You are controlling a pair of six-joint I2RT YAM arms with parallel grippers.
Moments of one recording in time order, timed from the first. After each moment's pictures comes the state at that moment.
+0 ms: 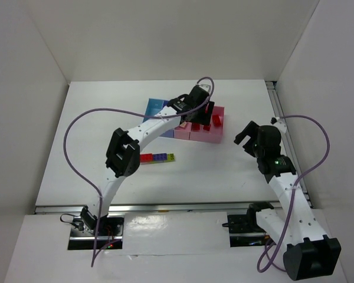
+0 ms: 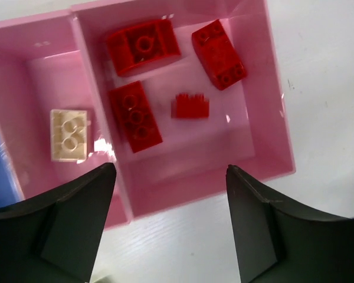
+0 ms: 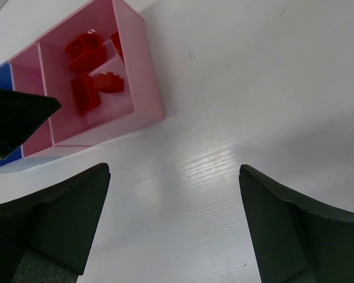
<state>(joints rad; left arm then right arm) -0.75 2.32 2.20 -0.65 -0.15 -0.39 0.10 0.82 0.71 -0.46 0.19 0.66</state>
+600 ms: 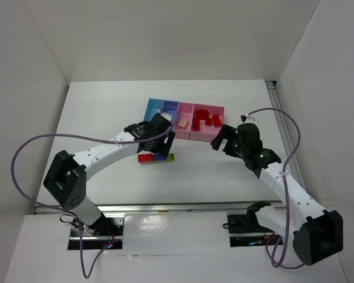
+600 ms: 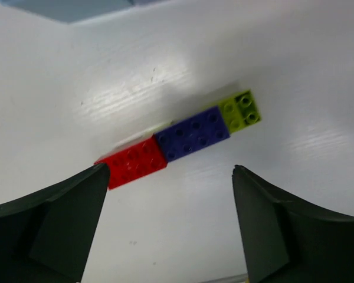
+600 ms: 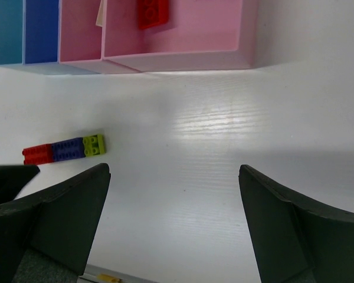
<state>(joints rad) -0.70 1.58 1.24 -0.62 -0.27 -0.32 0.32 0.97 0.71 -0.37 0.02 0.62</state>
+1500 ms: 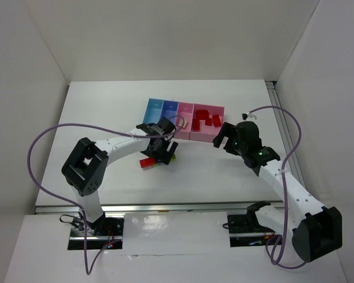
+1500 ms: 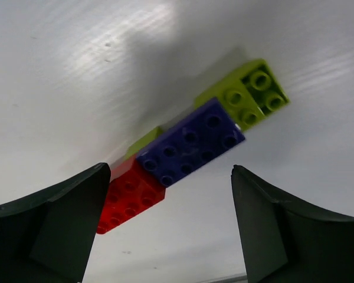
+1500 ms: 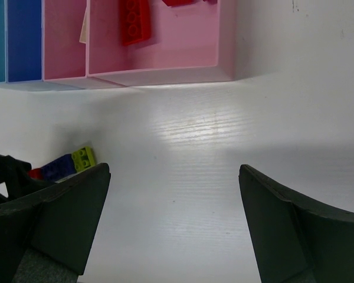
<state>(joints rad) -0.65 1.79 1.25 -0.68 -0.13 -0.23 0.33 1.01 0.73 -0.36 0.10 0.61</state>
